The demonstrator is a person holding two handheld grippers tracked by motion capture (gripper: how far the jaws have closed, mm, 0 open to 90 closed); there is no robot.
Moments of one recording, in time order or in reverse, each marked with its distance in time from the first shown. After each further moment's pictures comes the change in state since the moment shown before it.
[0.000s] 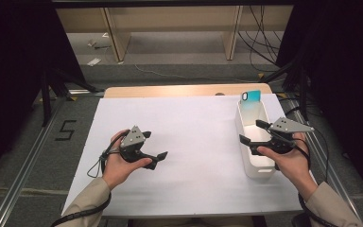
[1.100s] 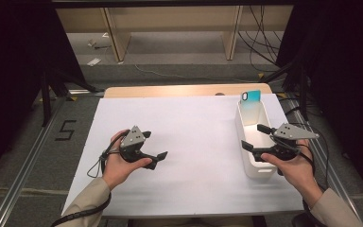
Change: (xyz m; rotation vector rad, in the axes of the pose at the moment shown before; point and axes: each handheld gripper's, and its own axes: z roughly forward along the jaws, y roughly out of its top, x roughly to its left) left arm 0.000 0.000 0.000 -0.002 0.002 -0.001; right arm 0.006 -0.009 -0.013 -0.017 0.037 -0.018
